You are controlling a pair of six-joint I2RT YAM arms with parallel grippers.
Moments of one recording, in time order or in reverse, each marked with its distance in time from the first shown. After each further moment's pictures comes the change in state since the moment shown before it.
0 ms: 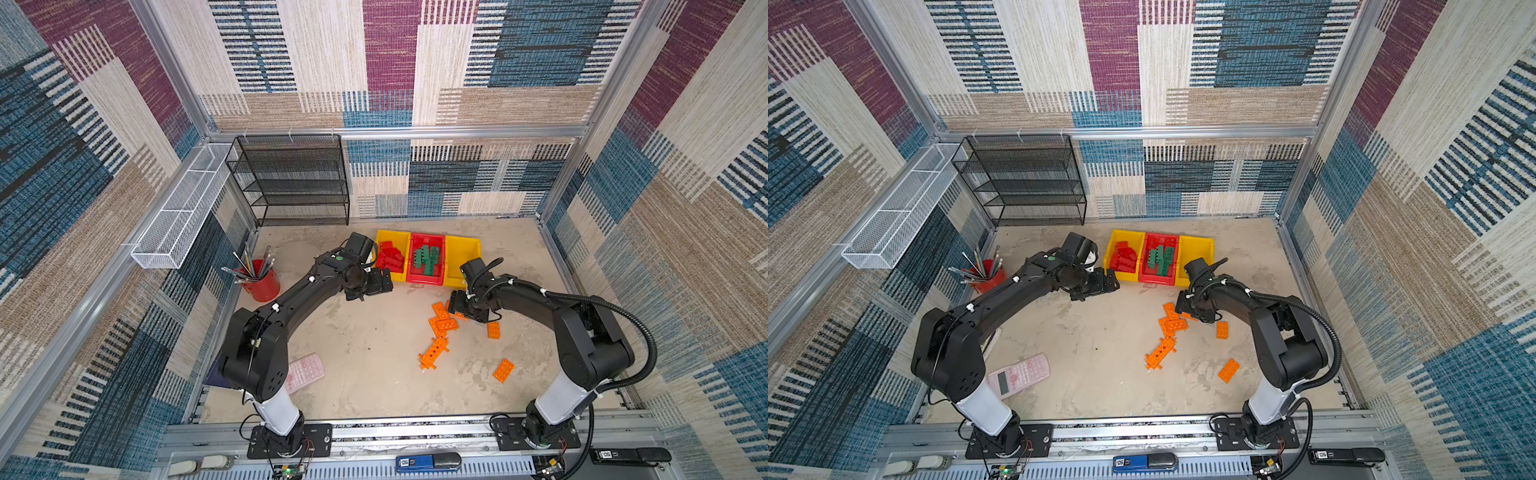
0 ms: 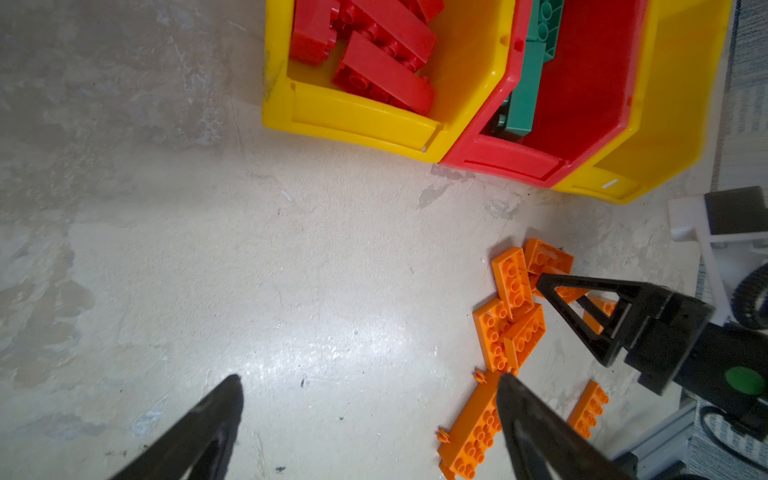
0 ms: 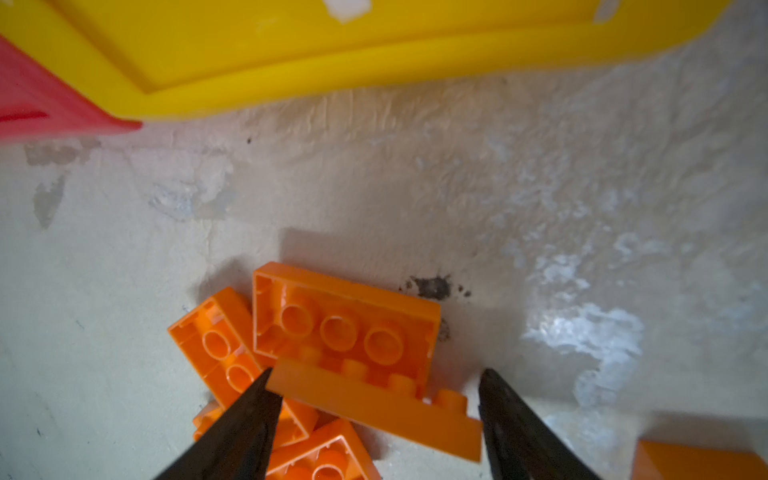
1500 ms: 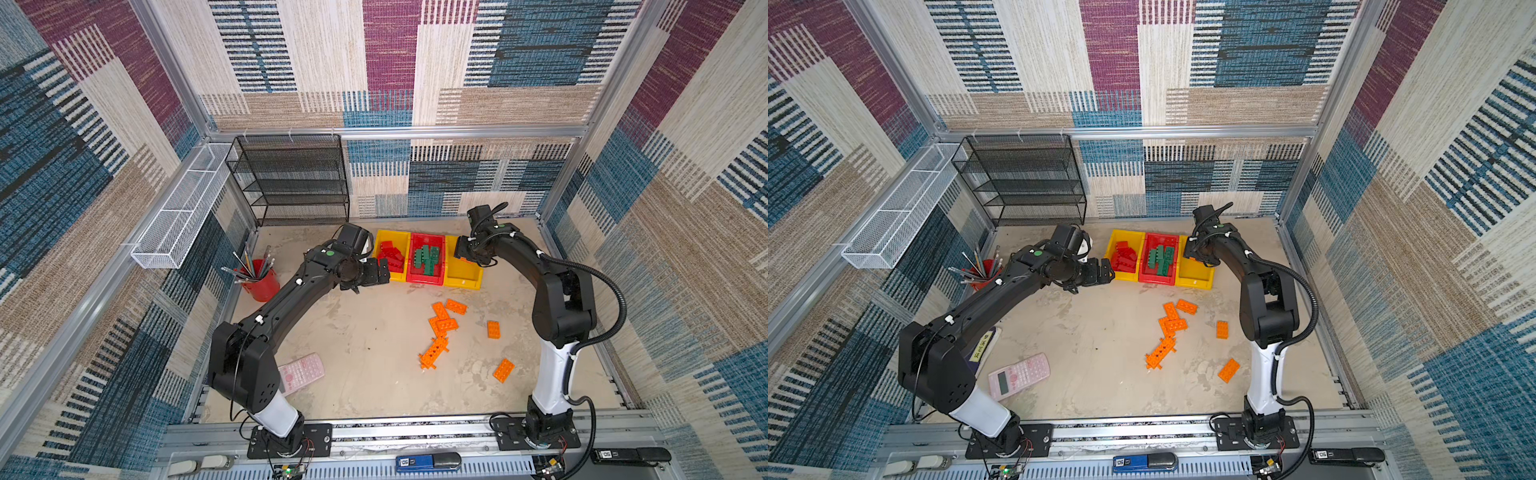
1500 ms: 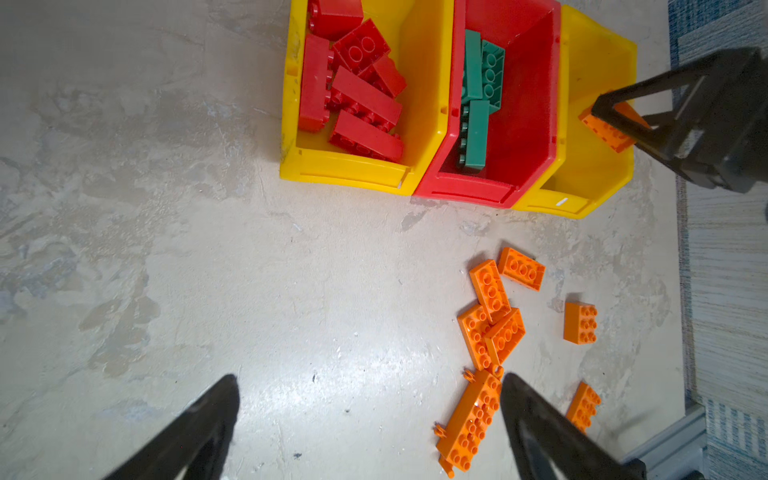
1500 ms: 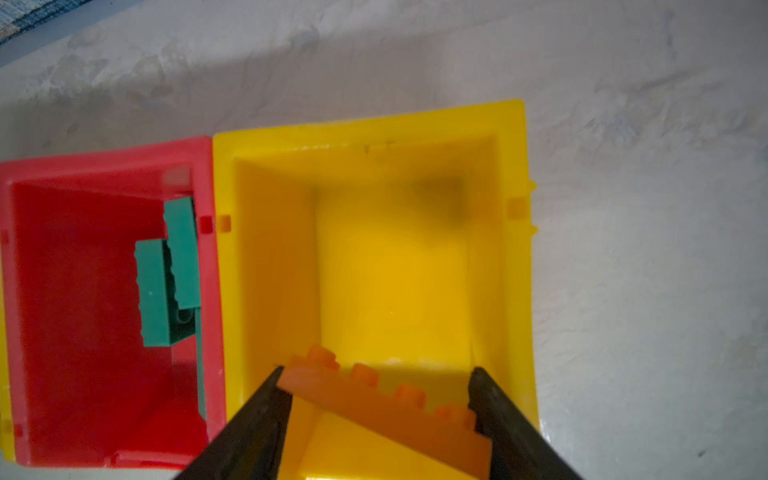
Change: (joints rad) left arm 0.001 -0.086 0.076 -0.066 -0.066 0.060; right arm -0.154 0.356 0.712 -0.166 0.114 -0.184
